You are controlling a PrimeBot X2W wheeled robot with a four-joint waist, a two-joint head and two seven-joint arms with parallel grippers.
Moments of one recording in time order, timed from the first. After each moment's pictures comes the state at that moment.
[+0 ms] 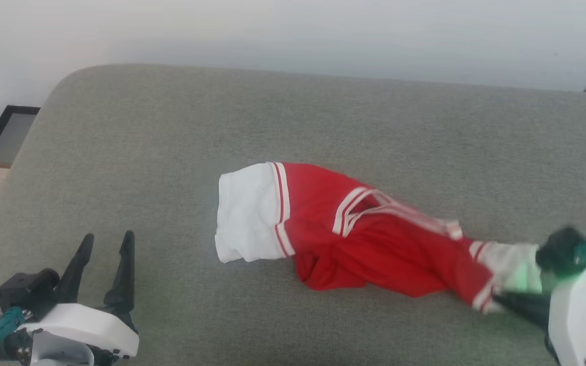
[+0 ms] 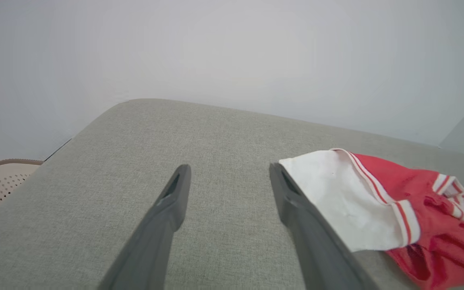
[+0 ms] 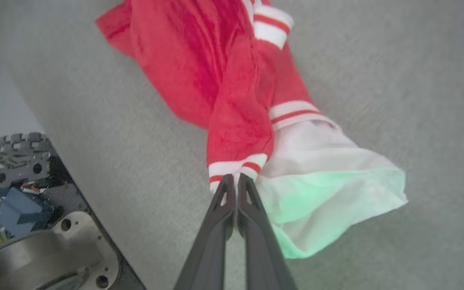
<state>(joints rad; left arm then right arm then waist) -0.05 0.53 -0.29 0.02 -0.75 0.19 -0.23 -0.45 -1.03 0.90 -0.06 1.02 0.13 0.32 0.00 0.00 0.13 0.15</state>
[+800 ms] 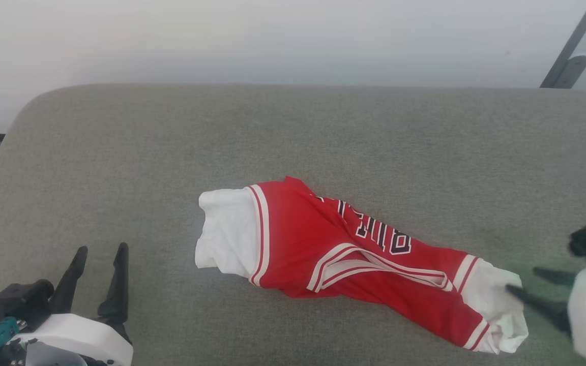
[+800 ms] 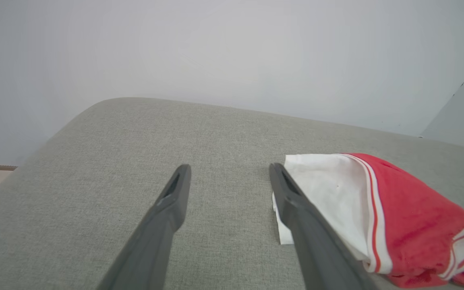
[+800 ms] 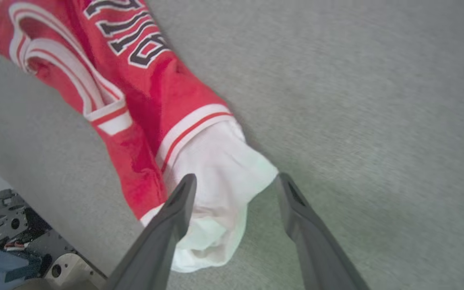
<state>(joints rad) 0.00 0.56 -0.28 0.00 -0.76 0.21 -0.22 -0.41 -1.00 0.89 0.10 1.12 0.13 0.25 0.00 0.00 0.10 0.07</state>
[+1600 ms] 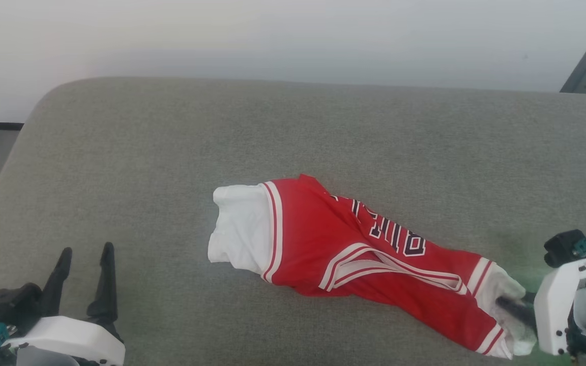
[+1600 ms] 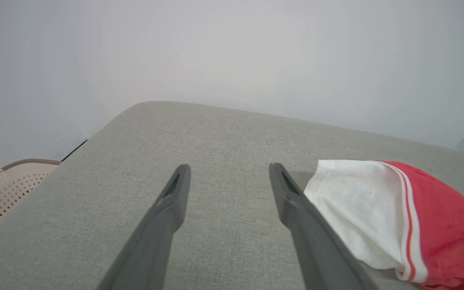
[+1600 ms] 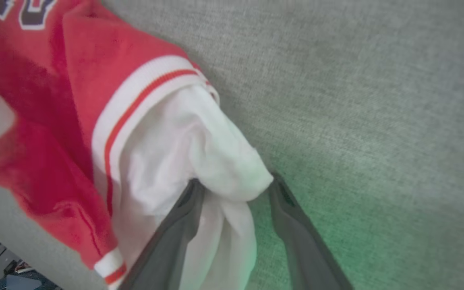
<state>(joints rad) 0.02 0.55 -0.25 0.00 -0.75 0.24 -0.24 -0.35 -0.72 0.67 0.43 1.01 0.13 0.41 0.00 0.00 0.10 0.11</state>
